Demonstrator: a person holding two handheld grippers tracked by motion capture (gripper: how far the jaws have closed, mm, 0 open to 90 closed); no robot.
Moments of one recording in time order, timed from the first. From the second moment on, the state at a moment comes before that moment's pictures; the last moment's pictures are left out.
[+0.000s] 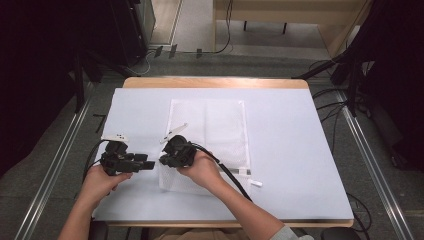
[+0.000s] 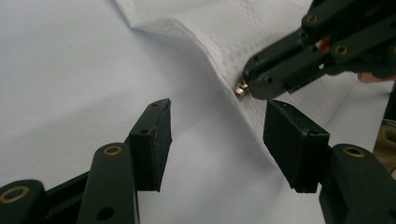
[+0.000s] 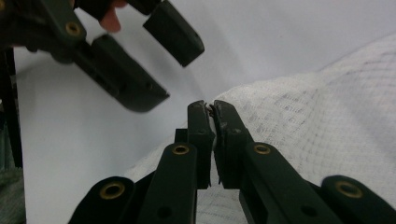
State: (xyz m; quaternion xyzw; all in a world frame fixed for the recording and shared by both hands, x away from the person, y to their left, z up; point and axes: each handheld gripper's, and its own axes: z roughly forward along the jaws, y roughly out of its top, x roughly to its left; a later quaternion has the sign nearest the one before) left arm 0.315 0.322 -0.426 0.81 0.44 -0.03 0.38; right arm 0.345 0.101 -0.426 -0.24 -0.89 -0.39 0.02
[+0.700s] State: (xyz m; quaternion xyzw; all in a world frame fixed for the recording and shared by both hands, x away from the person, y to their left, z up) left arm 0.318 0.300 -0.435 0.84 0.40 -0.06 0.35; right arm 0.341 0.096 -0.414 -0.21 -0.88 -0.41 0.06
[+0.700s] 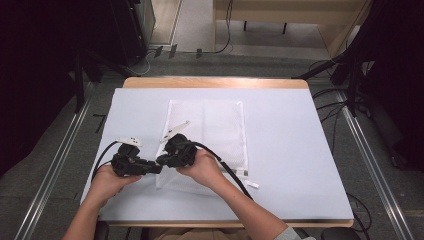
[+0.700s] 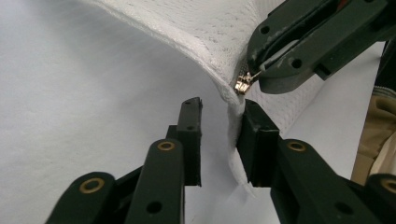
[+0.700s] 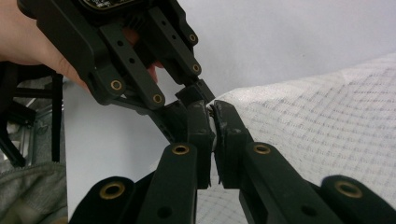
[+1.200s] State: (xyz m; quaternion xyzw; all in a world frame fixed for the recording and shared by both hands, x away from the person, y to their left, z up) left arm 0.317 0.297 -0.435 0.86 0.38 -0.06 0.34; right arm 0.341 0.100 -0.420 -0.20 -0.89 -0.40 0.07
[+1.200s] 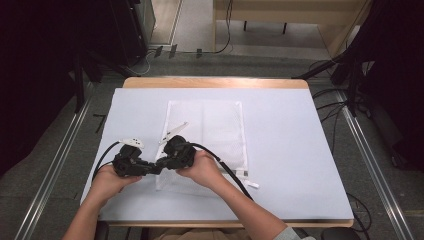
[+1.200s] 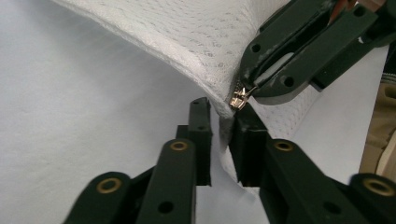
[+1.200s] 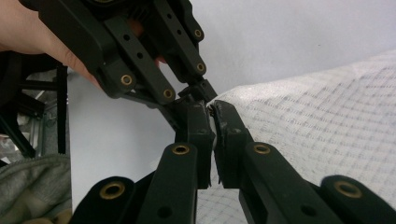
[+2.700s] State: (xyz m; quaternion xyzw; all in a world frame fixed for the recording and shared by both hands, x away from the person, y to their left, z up) left arm 0.316 0.300 -0.435 0.85 0.39 -0.08 0.34; right arm 0.347 0.065 -0.451 -0.22 -0.89 -0.40 0.07
